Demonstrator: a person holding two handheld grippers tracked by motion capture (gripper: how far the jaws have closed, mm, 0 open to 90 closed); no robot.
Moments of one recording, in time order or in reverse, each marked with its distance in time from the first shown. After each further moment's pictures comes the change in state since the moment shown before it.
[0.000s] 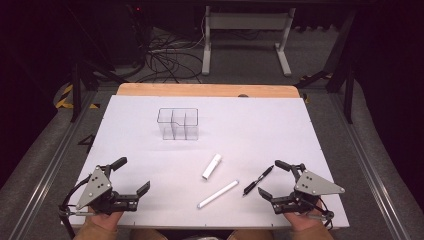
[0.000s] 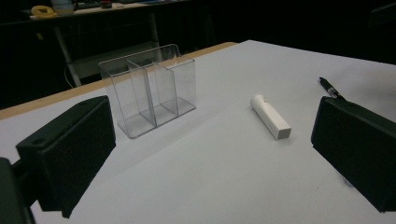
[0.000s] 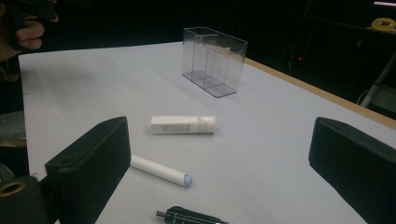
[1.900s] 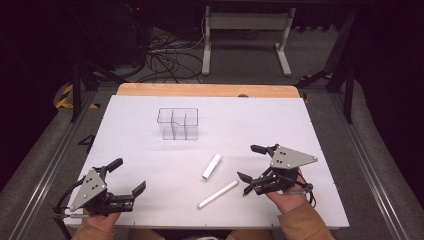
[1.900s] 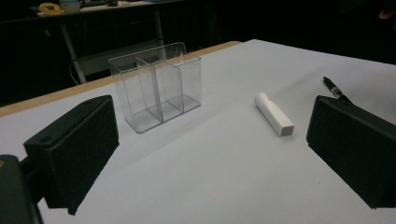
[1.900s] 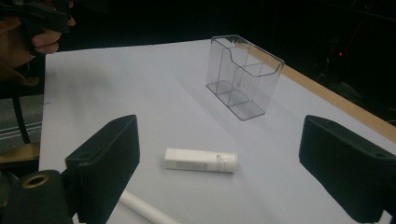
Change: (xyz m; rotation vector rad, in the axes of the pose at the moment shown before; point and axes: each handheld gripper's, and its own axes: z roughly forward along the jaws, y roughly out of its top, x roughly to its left) left arm 0.003 0.000 -0.010 0.007 0.018 -0.009; right arm -0.005 0.055 0.053 0.076 0.140 -0.041
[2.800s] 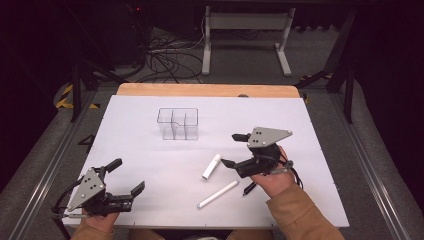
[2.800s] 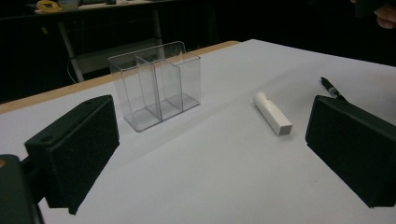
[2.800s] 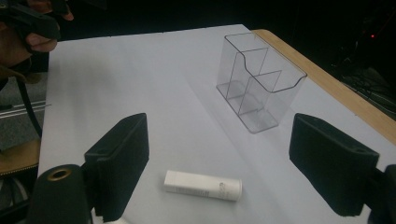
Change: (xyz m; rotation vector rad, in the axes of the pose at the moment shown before) left arm 0.002 0.000 -0.002 0.004 -0.009 -0.012; right arm -0.011 0.049 0.041 0.125 0.073 -0.037
